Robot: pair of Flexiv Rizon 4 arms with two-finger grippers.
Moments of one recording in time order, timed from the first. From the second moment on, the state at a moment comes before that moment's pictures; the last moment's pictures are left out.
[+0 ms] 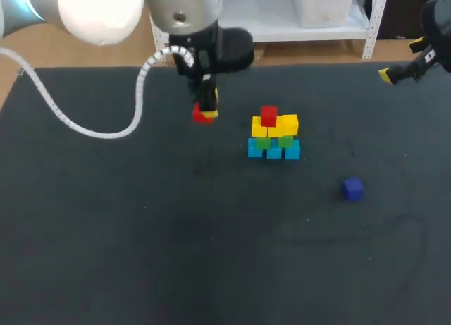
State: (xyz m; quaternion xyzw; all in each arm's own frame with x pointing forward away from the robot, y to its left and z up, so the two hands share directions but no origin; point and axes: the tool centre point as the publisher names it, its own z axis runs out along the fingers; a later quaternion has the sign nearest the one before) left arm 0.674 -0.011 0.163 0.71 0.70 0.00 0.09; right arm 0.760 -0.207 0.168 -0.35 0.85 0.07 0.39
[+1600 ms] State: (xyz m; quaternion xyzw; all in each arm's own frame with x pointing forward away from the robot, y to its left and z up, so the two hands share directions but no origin) left arm 0.717 -0.179 0.166 0.73 0.67 -0.08 0.09; right arm 0.760 -0.207 0.168 -0.35 0.85 0.07 0.39
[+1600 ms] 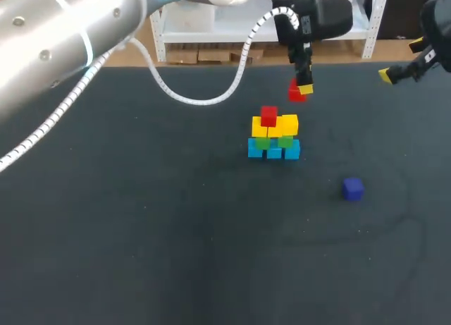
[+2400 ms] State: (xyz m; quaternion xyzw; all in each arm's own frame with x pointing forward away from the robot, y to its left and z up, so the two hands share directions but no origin) left arm 0.708 -0.181 0.130 0.70 0.71 -0.04 0.06; right arm 0.760 -0.207 0.168 -0.35 0.85 0.07 0.39
